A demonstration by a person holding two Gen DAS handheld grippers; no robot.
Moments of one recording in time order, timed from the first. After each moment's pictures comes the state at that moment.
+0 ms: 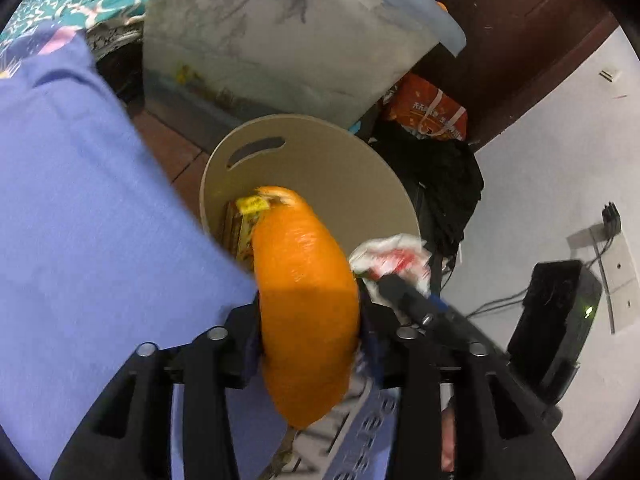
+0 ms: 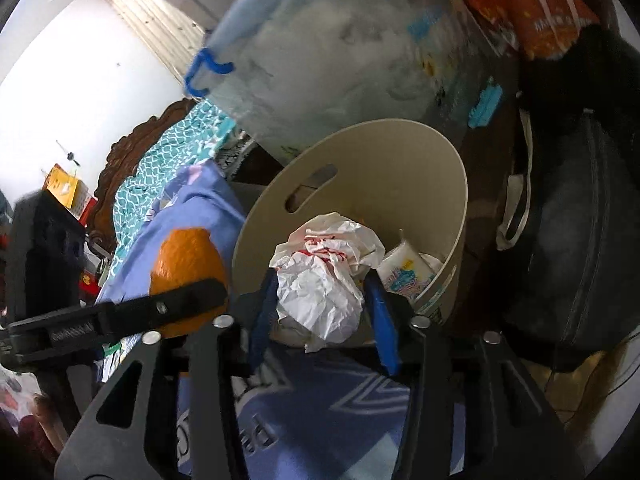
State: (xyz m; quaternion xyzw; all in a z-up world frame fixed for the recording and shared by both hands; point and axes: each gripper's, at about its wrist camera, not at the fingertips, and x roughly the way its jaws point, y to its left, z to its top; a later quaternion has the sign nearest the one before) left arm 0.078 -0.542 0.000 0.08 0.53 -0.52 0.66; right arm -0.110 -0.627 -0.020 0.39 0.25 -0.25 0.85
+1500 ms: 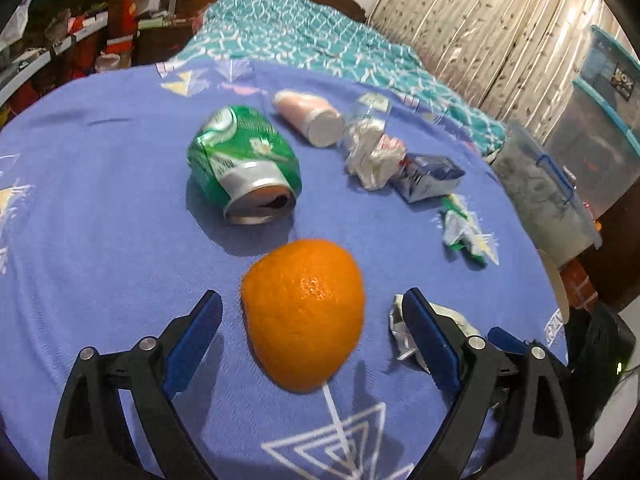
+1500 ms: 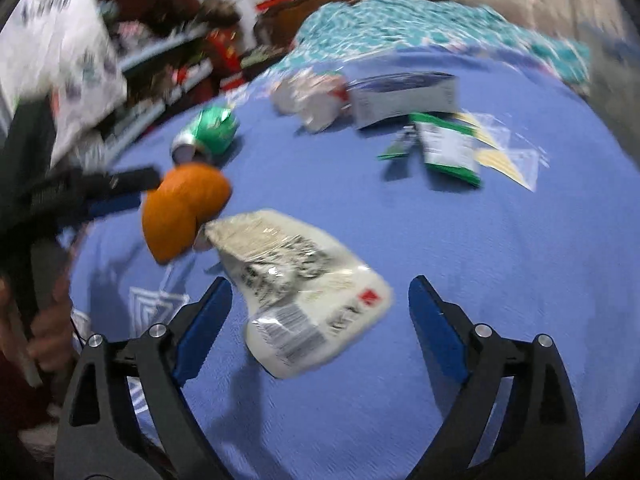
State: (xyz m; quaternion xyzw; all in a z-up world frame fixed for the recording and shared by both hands) left arm 0.082 -0.004 0.036 -0.08 0.45 -0.16 0.87; right arm 0.031 -0.220 -0.009 0.07 0.41 0.07 0.90
